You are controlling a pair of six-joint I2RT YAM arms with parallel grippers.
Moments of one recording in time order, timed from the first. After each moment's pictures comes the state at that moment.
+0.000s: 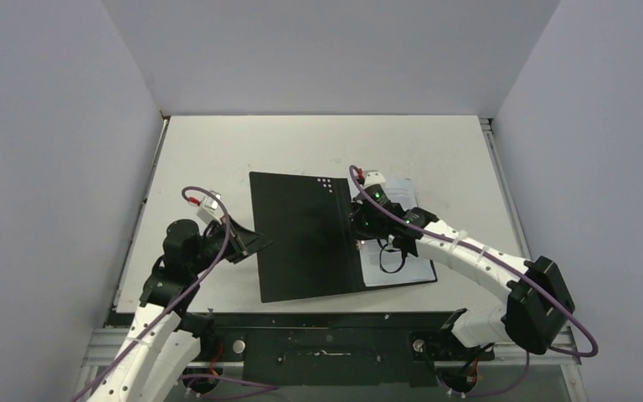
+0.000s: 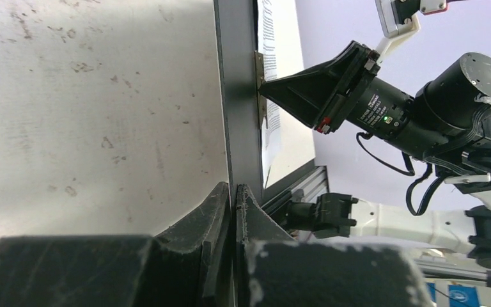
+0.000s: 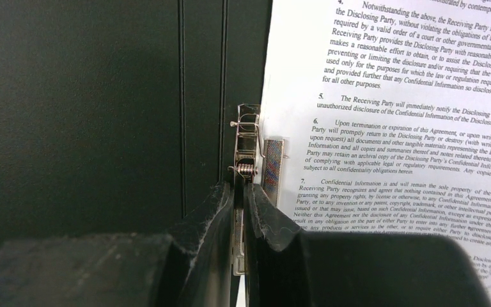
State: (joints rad) left arm -0.26 0.55 0.47 -0.24 0.51 -0.94; right arm 0.75 1.32 0.95 -0.45 0.17 0.49
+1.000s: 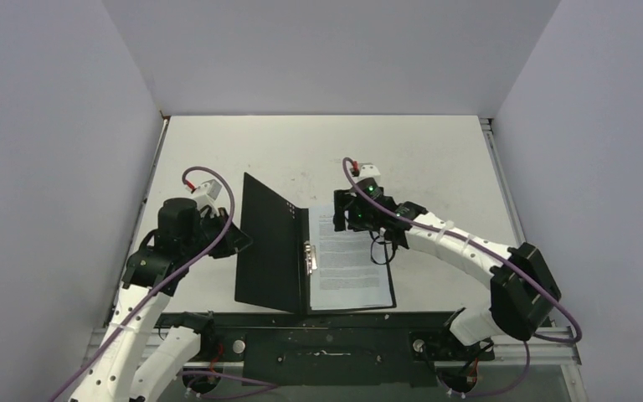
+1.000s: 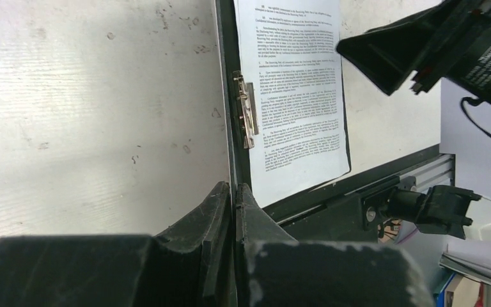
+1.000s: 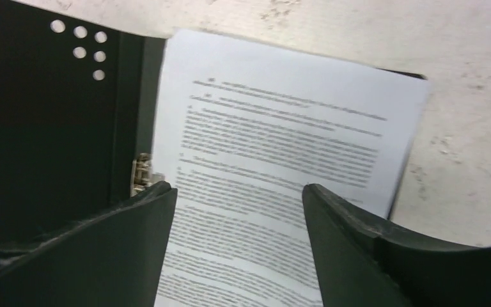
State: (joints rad) left arm -0.26 0.72 0.85 -0.79 0.31 -0.53; right arm 0.76 1.47 1.01 -0.33 0.19 0.50
